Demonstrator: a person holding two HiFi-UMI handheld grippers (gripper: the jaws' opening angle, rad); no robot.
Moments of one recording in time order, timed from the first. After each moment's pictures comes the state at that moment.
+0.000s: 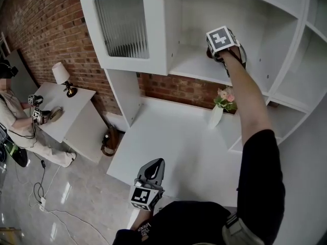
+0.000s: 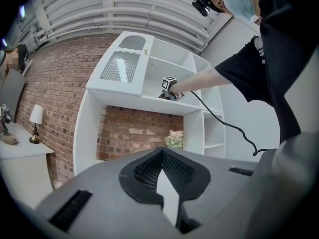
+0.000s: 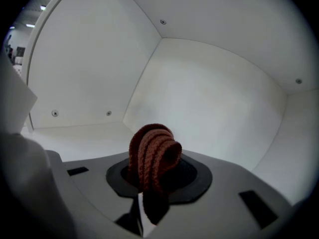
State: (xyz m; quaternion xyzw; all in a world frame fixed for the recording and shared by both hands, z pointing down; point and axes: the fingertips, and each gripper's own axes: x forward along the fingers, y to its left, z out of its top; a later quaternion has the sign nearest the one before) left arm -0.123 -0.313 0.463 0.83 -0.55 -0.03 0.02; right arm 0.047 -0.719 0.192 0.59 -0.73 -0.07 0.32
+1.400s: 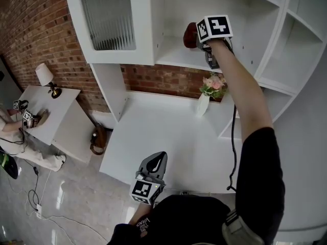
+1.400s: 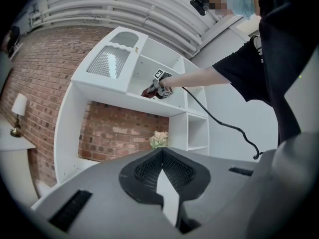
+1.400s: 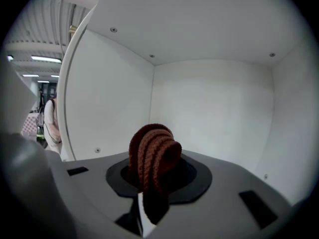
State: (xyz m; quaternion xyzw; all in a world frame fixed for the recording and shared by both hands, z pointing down) left arm -0.087 -0.301 0.461 0.88 -0.47 -0.05 0.03; right arm 0.018 -0.664 0.171 0.55 -0.82 0.04 0.19
